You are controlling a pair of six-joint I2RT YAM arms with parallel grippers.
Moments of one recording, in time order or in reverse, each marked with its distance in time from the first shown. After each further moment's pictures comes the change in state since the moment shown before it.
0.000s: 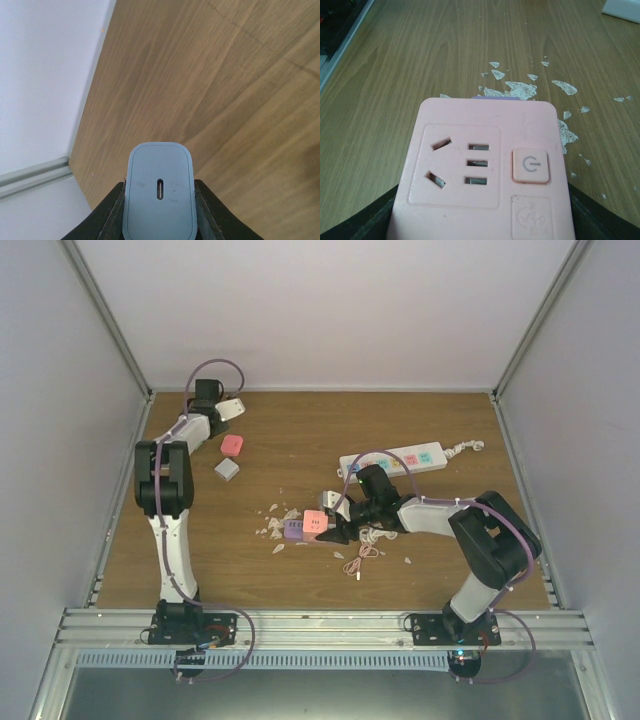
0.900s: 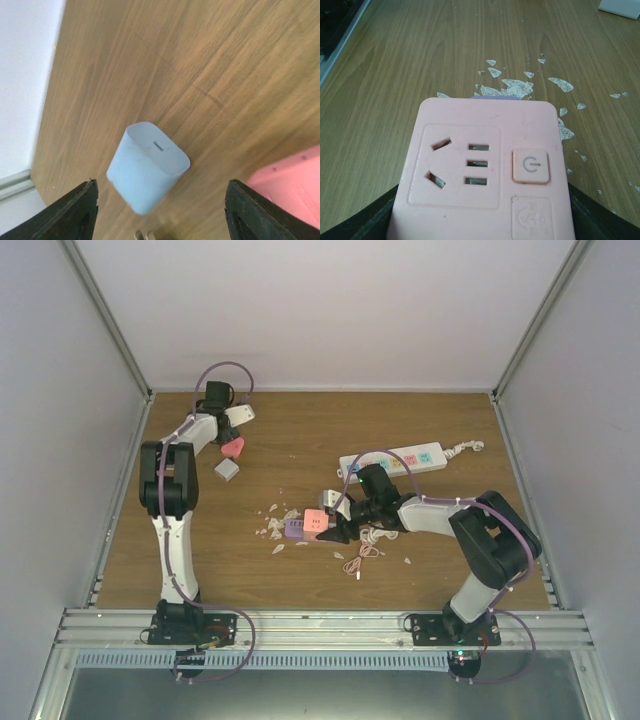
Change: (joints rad) left arm -0.059 0.045 0.032 -0.100 0.002 -0.047; right arm -0.008 0.000 0.008 -0.018 0.003 0.000
